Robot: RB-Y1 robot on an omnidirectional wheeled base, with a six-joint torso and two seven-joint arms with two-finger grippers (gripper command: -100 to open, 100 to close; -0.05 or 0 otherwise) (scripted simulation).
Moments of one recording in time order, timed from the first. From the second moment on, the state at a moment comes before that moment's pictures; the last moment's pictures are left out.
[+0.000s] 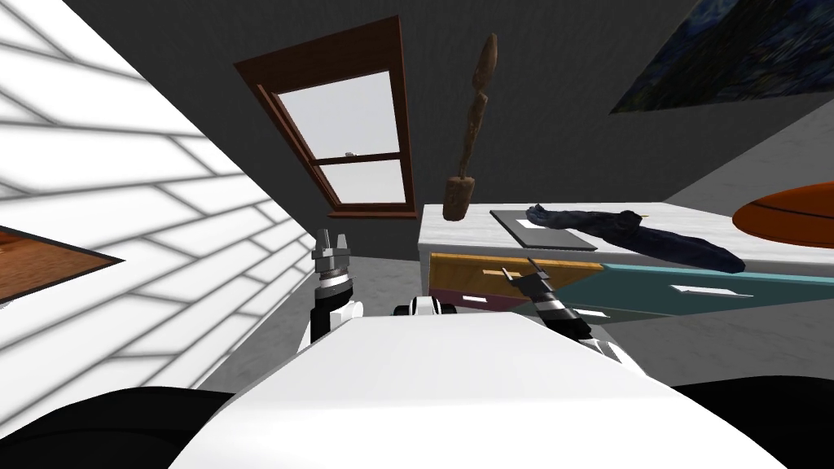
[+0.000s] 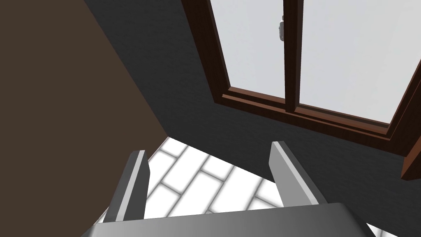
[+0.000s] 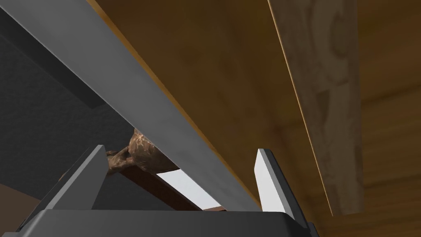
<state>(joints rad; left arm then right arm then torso) 0.54 0.04 0.04 -2.26 0.07 -0.53 -0.02 0.56 -0.21 -0.49 -1.69 0.66 -0.80 1.54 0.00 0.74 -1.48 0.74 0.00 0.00</state>
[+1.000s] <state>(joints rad) 0.54 0.04 0.04 -2.26 0.07 -0.53 -0.02 0.54 -0.16 -0.60 -1.59 0.79 -0.87 1.78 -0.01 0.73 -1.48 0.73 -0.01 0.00</state>
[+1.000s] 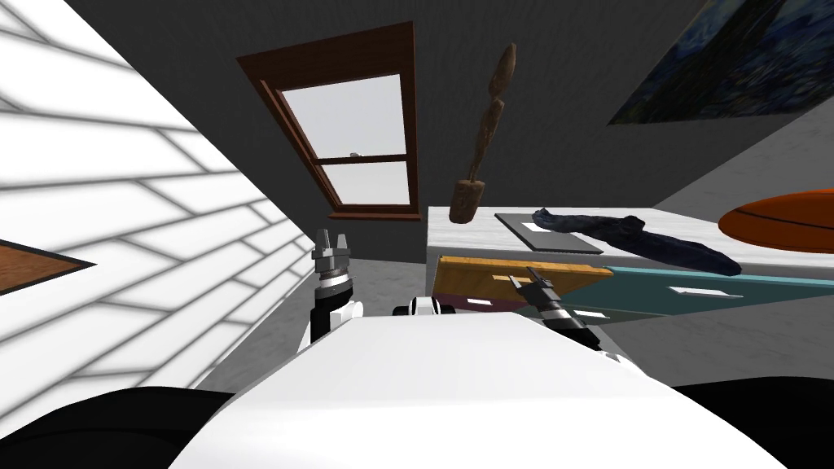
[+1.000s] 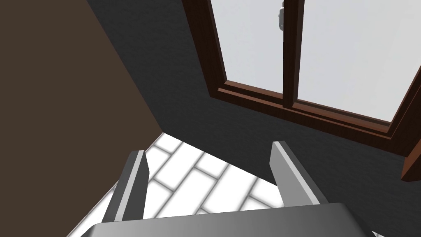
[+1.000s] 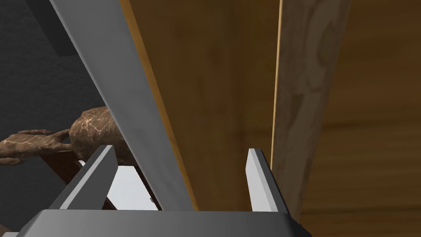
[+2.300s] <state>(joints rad) 0.54 0.04 0.04 -2.26 0.07 -0.53 -0.02 0.51 0.00 -0.69 -1.56 0.85 -0.90 1.91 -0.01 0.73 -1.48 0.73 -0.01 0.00</state>
